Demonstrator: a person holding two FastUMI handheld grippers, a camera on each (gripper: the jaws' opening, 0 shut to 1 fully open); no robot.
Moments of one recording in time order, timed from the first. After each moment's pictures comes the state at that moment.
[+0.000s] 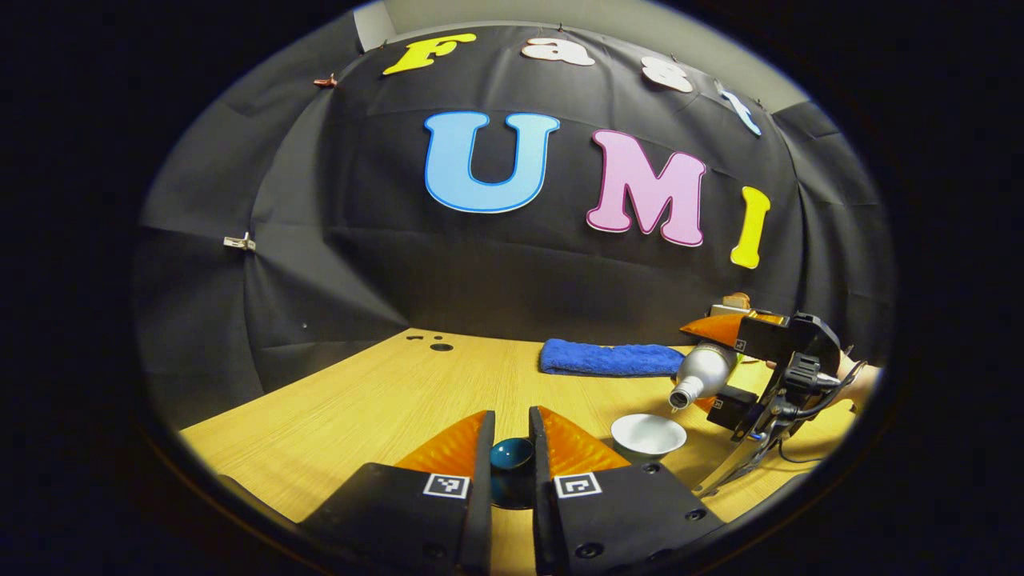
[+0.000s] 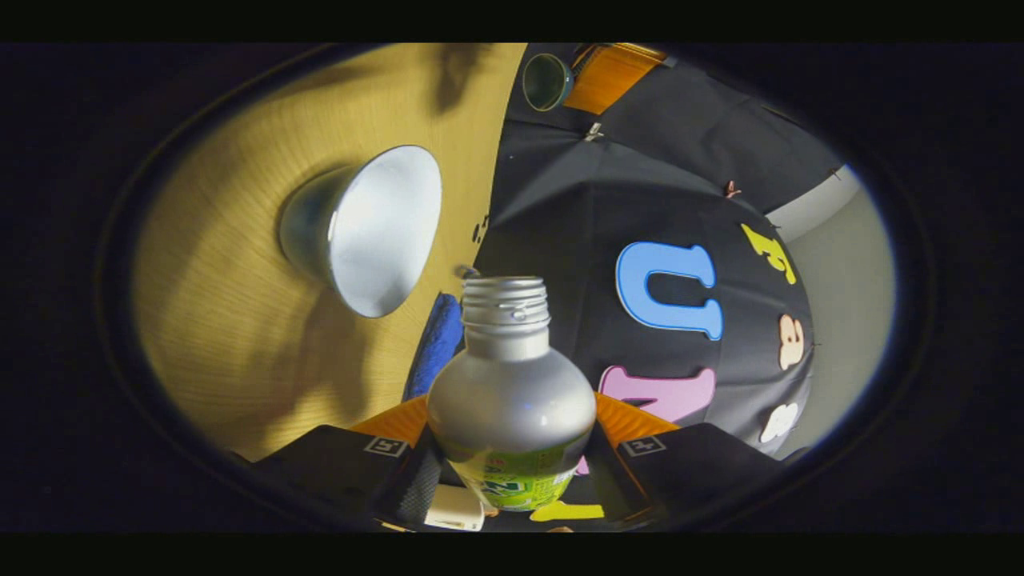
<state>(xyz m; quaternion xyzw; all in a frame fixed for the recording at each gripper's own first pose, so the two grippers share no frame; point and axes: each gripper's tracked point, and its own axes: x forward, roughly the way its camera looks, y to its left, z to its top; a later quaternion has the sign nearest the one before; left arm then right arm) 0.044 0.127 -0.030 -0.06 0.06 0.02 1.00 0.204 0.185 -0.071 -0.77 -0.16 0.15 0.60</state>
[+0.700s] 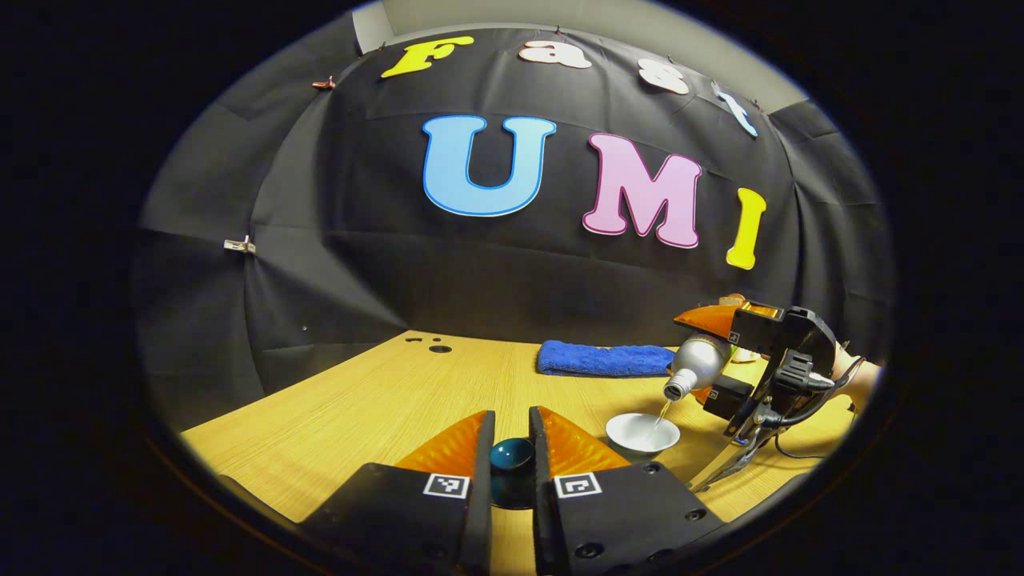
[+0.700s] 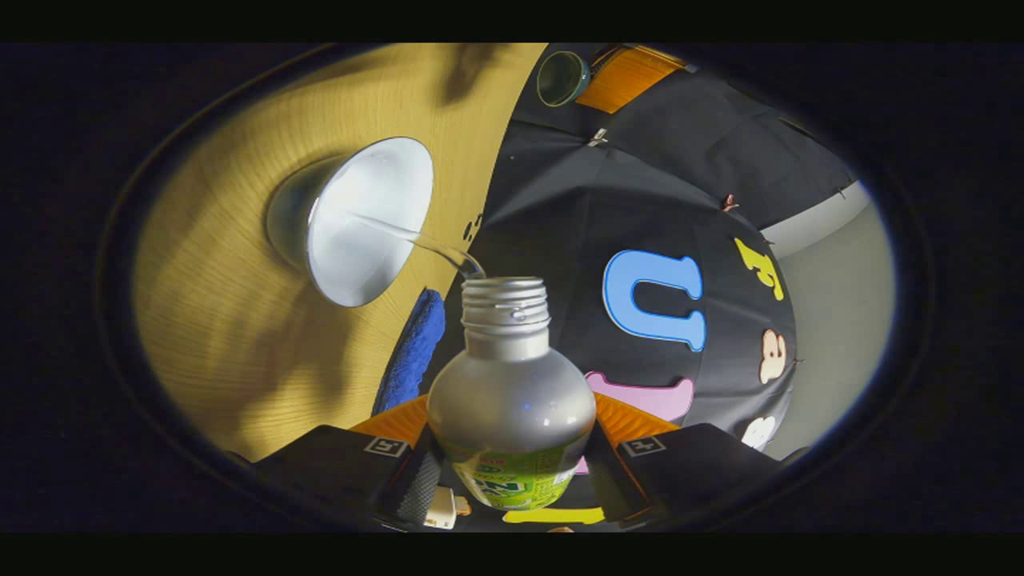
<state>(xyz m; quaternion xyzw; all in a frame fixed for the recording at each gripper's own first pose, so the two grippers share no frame) 0.036 0.127 -0.027 -0.06 0.05 0.02 1.00 0.204 0.183 -0.060 -0.79 -0.17 0.13 0.58</state>
